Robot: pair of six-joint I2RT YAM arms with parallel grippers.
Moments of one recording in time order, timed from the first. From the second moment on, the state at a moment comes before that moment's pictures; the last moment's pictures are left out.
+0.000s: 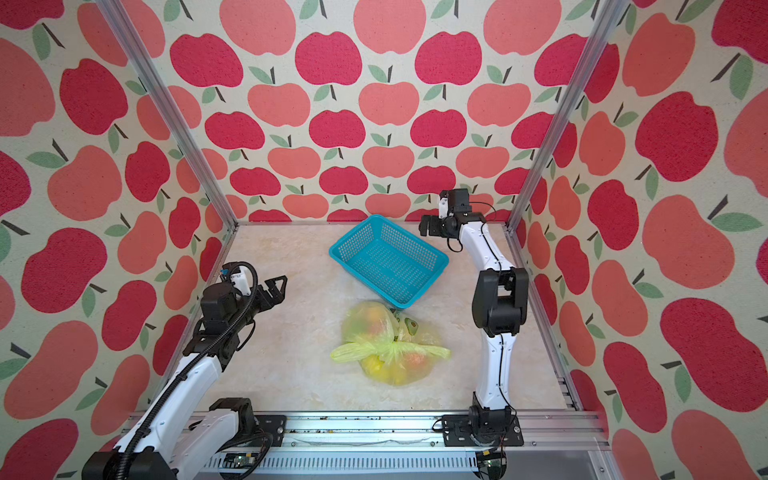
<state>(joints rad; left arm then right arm) -0.07 0.91 0.57 -0.02 0.24 -0.45 0.18 2.20 2.01 -0.68 -0.23 0.11</state>
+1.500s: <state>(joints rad) -0.45 0.98 0.80 -0.28 0.17 -0.42 0.16 1.49 1.07 -0.69 0.10 0.24</state>
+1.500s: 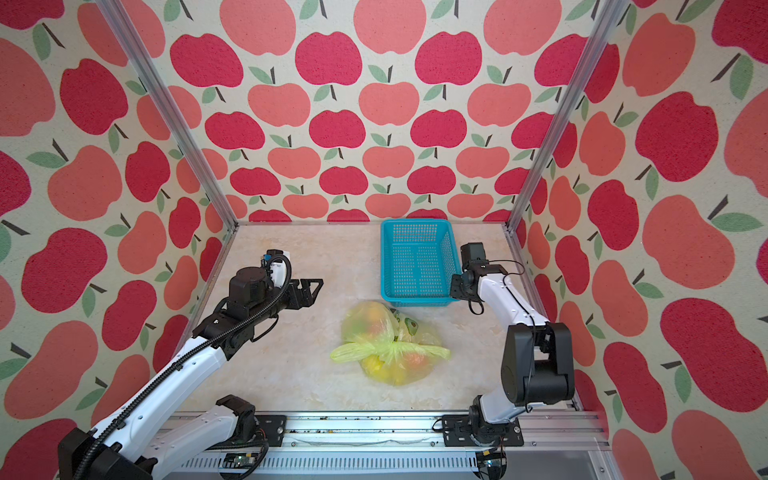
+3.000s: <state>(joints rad) -0.88 1.38 0.95 -0.35 0.02 -0.09 0.43 0.71 0.82 -0.67 0.04 0.26</state>
